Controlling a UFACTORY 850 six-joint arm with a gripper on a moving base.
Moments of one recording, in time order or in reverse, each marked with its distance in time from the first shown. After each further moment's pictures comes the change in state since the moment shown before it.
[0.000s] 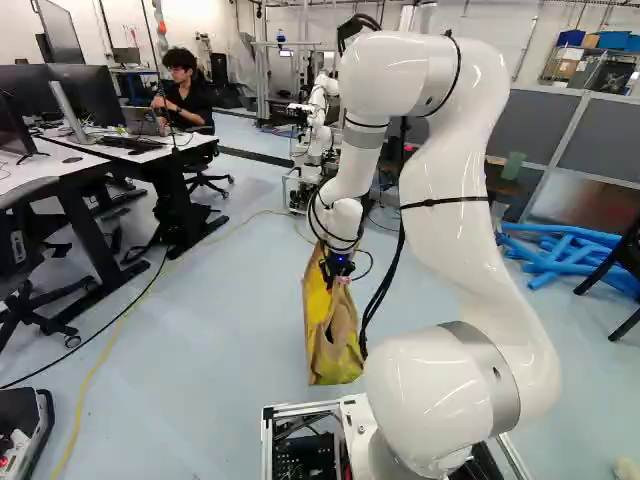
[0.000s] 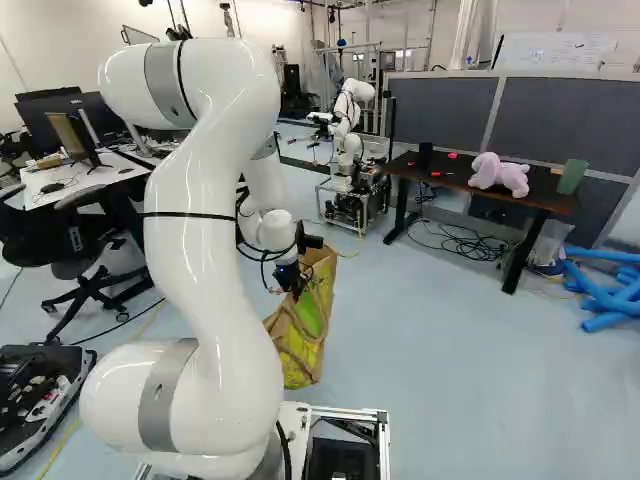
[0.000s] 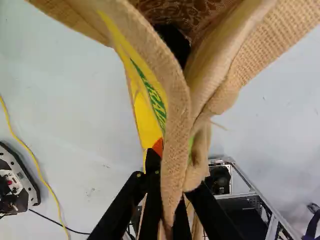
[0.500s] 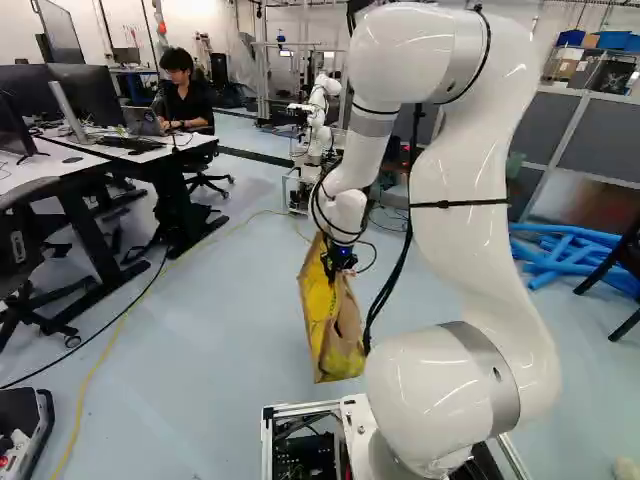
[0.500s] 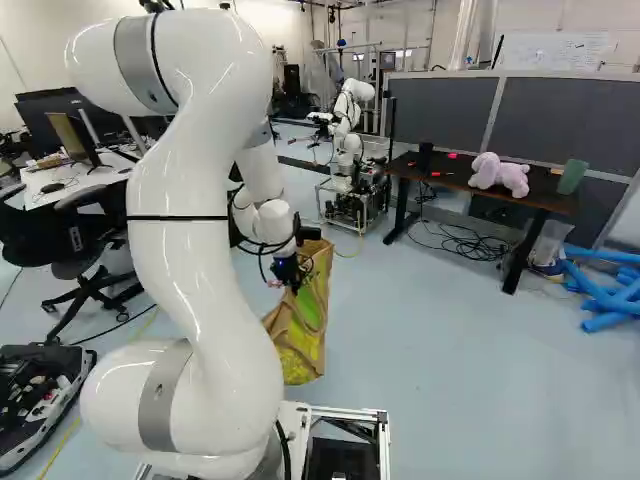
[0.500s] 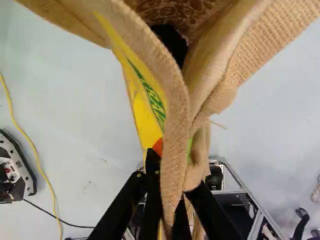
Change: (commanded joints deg) arm -0.1 5.8 2.1 -3.1 -3.5 0.0
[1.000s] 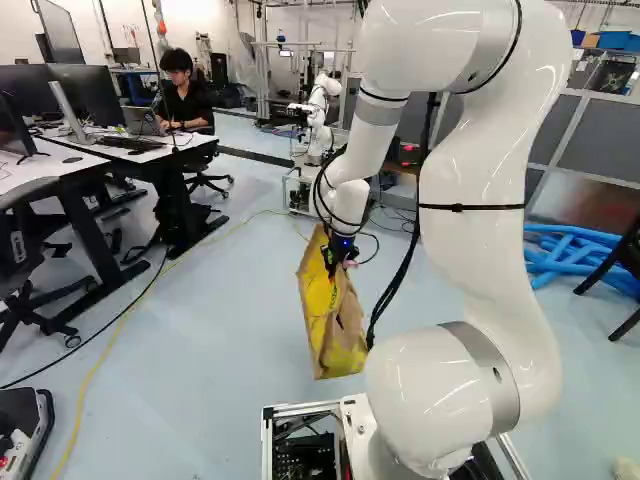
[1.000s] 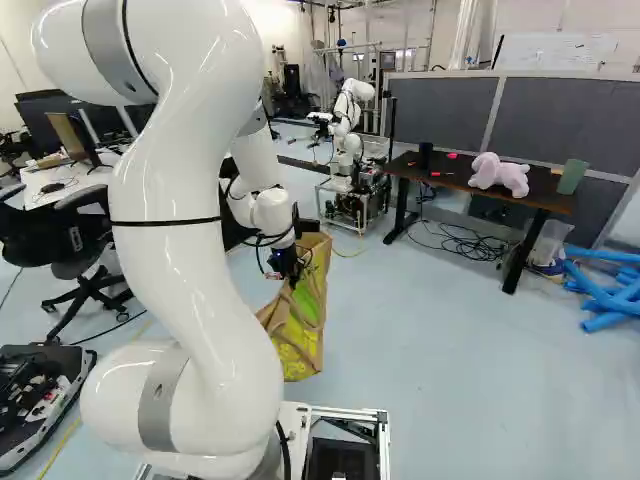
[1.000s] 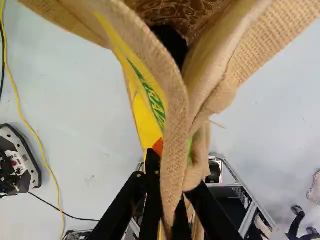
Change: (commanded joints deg) arm -0.2 5.0 0.4 -0.5 -5.1 0.0
